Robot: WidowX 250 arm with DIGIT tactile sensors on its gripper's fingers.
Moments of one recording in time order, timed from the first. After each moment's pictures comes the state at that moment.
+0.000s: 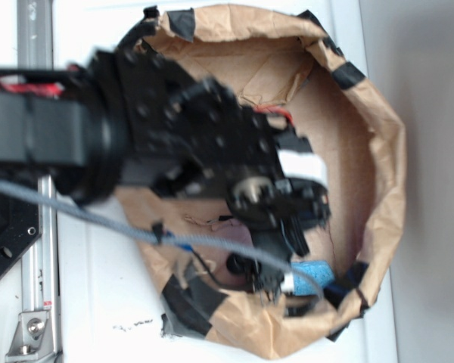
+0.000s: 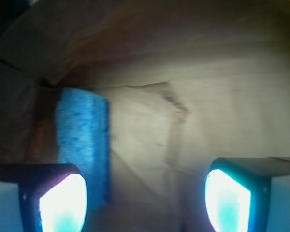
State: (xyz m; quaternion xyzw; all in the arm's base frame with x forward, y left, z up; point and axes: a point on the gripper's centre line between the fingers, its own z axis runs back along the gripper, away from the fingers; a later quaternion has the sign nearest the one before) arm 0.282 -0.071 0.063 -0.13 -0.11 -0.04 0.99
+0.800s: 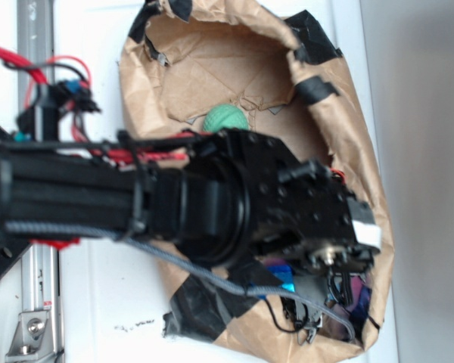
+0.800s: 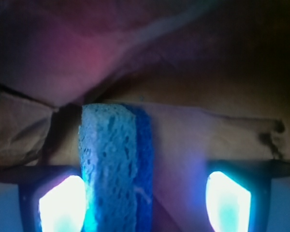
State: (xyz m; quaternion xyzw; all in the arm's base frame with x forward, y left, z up) arm 0.306 -0.109 0.029 -0.12 -0.07 -0.10 0.99
